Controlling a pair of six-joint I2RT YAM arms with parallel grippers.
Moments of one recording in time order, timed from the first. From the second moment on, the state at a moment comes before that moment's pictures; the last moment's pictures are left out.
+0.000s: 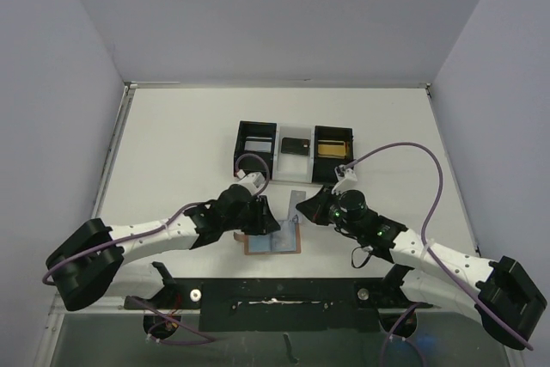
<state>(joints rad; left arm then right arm) -0.92 1.25 0.53 0.07 0.09 -0.85 0.80 0.97 0.36 0.17 0.03 0.89</state>
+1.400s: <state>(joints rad) -0.14 0.94 0.77 -0.46 0.23 -0.52 0.84 1.43 1.10 0.07 0.09 -0.19</state>
